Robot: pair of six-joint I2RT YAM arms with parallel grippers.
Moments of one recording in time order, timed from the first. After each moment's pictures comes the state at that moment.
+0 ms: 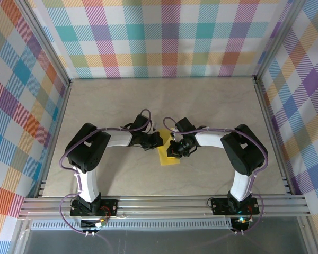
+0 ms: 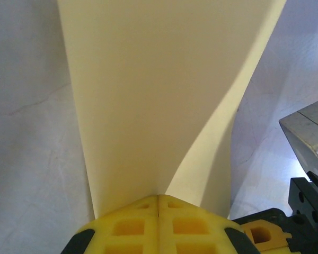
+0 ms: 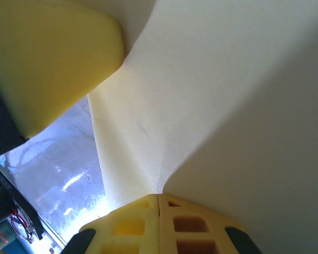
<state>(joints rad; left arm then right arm) -0.54 1.90 0.96 -0.01 0.54 -0.73 0.62 1.82 0.94 -0.36 -0.56 0.57</state>
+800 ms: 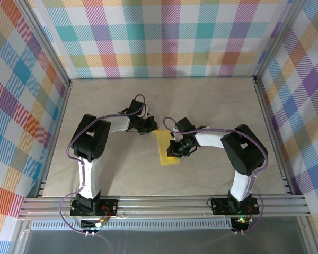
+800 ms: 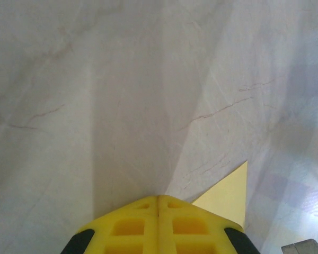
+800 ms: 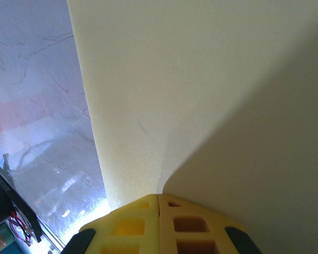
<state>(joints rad) -0.40 2.06 1.24 -0.16 0.51 -0.64 0.62 1.82 0.94 -0.35 -0.56 0.57</state>
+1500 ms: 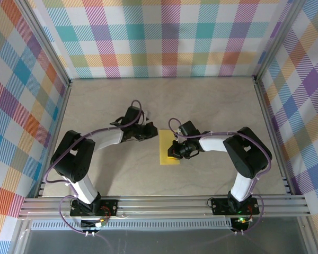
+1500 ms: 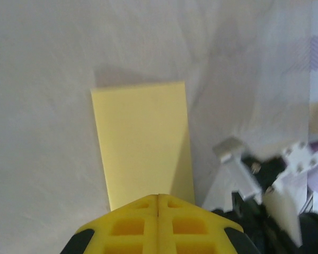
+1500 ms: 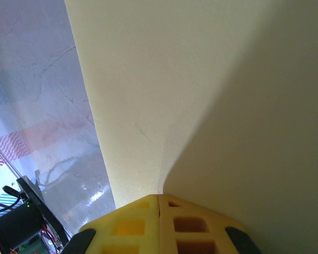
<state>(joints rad) -0.51 1.71 0.95 -0.08 0.46 -0.70 0.62 1.77 0.81 -0.15 -0.58 0.75</state>
